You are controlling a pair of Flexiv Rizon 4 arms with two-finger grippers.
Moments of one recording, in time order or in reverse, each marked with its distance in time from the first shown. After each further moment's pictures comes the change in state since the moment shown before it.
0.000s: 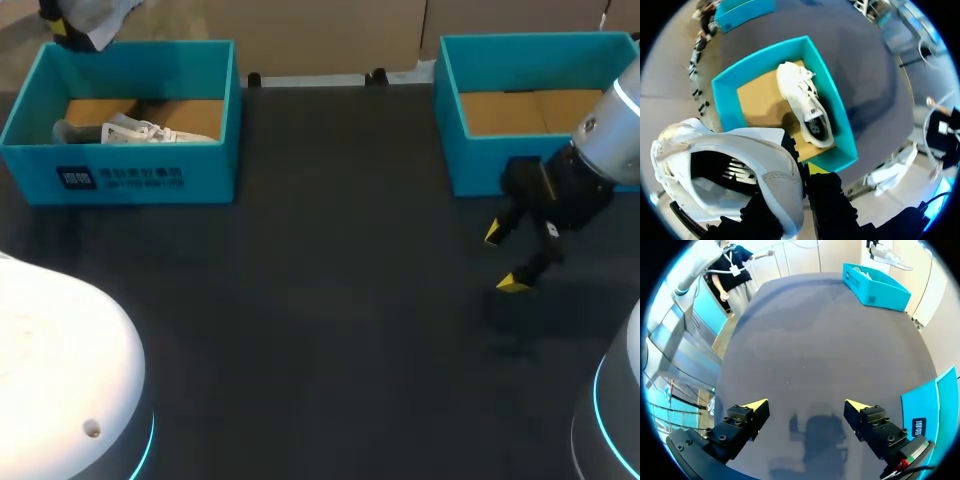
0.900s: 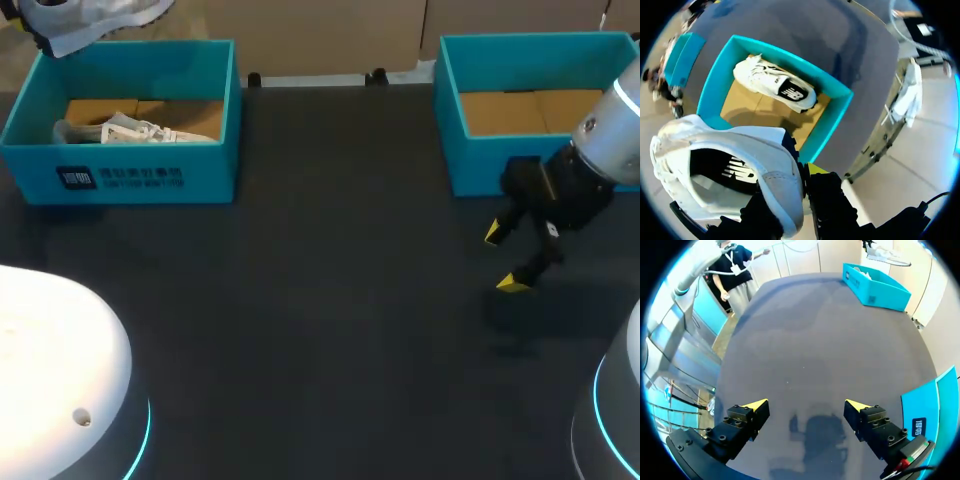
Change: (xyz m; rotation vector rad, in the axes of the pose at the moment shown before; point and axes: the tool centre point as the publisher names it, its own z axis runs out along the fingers) left arm 0.001 0.064 0.012 -0.089 -0.122 0.640; right arm 0.000 0.000 0.000 0.000 0.000 0.000
